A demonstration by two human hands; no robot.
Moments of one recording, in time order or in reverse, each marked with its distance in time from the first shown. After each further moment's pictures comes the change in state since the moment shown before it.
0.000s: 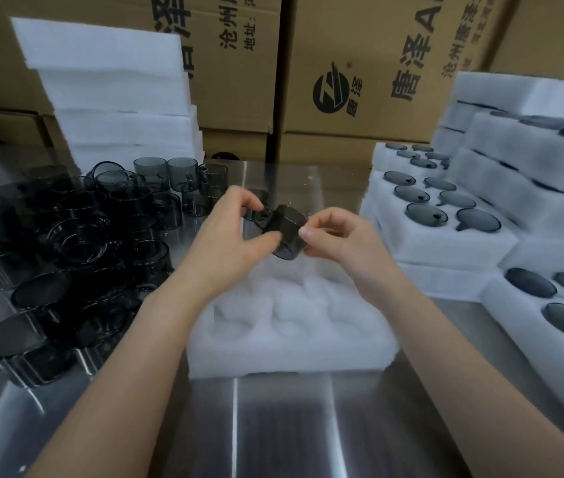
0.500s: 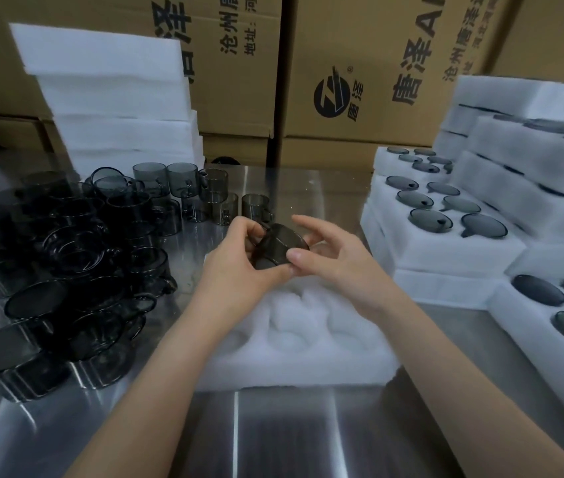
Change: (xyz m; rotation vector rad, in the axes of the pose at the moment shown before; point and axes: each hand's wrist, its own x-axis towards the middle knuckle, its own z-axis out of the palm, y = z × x) left_hand -0.015 -0.009 0.021 -0.054 0.042 -0.086; right_hand -0.001 0.013 0.006 0.000 -0.102 0.014
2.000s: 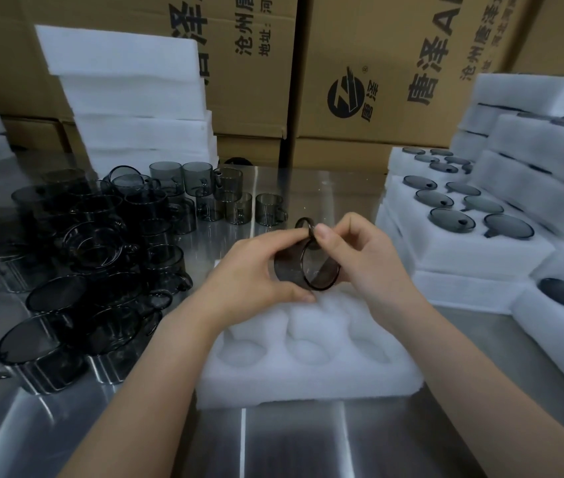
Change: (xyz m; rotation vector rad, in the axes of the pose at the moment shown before) left_hand 0.007 -0.005 -0.018 0.108 -0.298 0.249; right_hand -0.009 -0.010 0.014 0.063 0.155 -0.118
